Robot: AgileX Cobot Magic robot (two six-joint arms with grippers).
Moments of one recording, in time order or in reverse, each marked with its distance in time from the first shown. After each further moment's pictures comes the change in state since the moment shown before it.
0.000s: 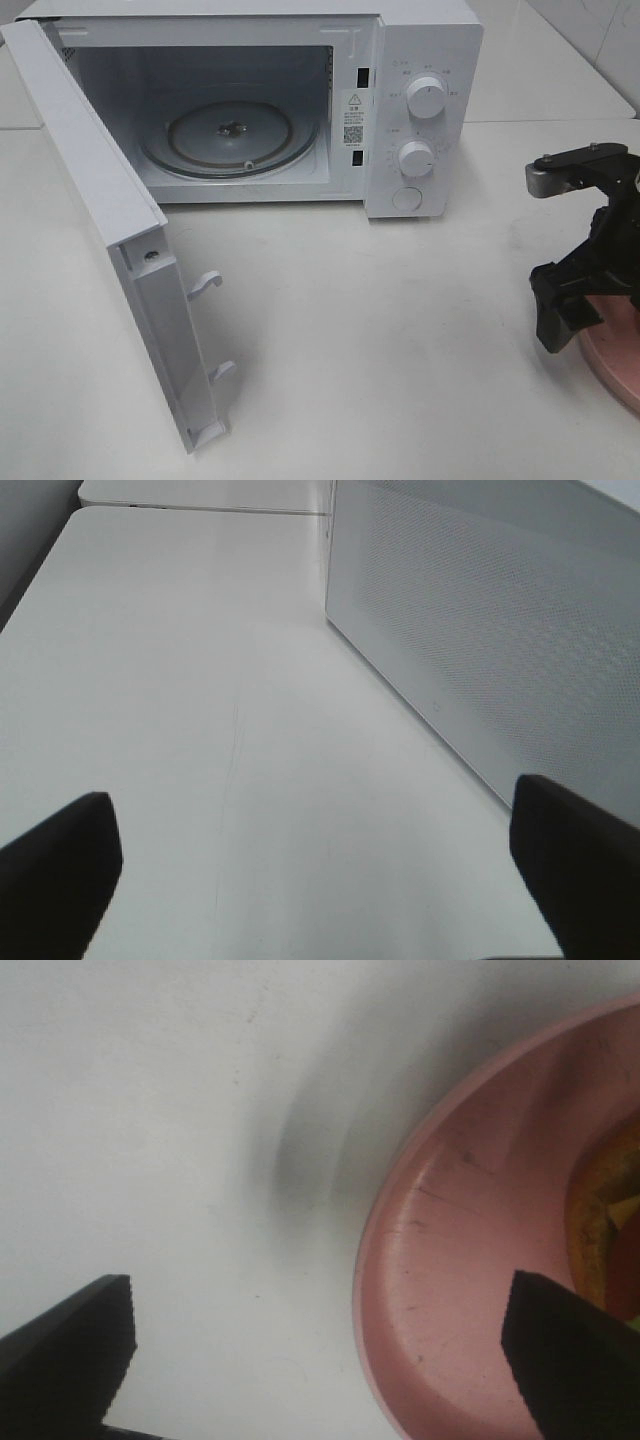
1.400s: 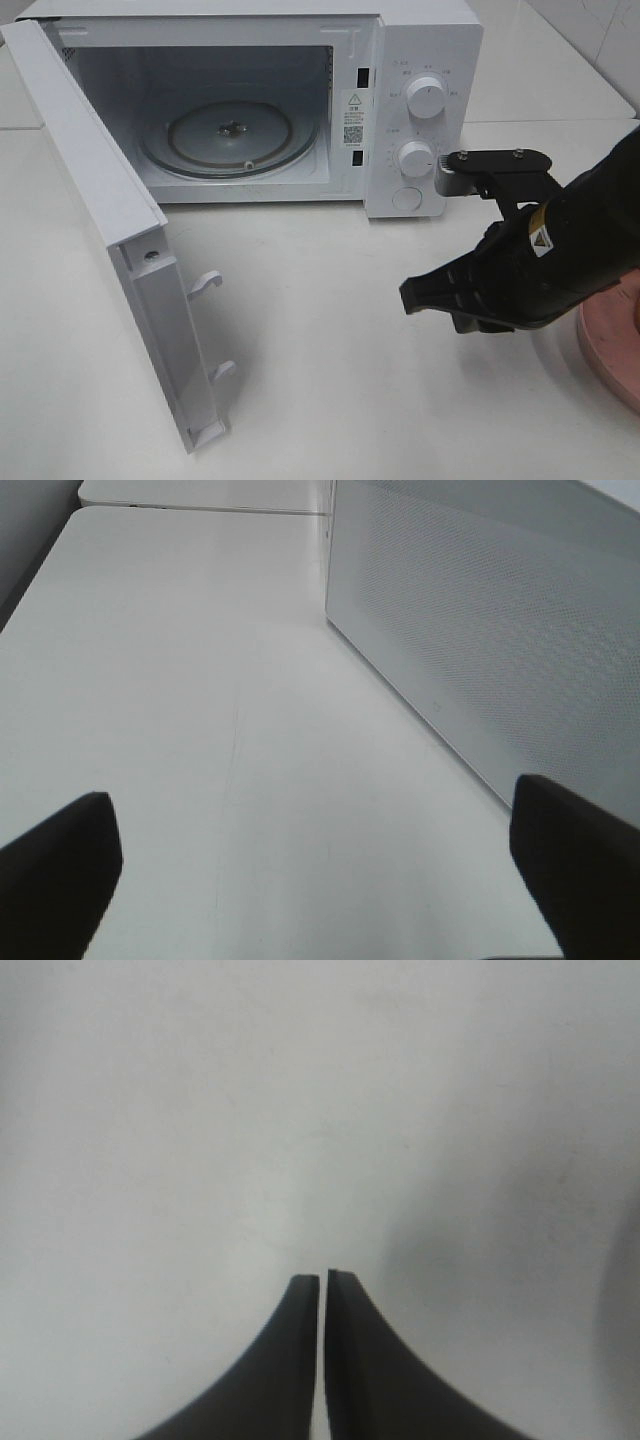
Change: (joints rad) left arm 0.000 0.000 0.000 0.000 0.000 0.000; right arm 0.383 -0.074 0.146 -0.060 -0.412 0.528
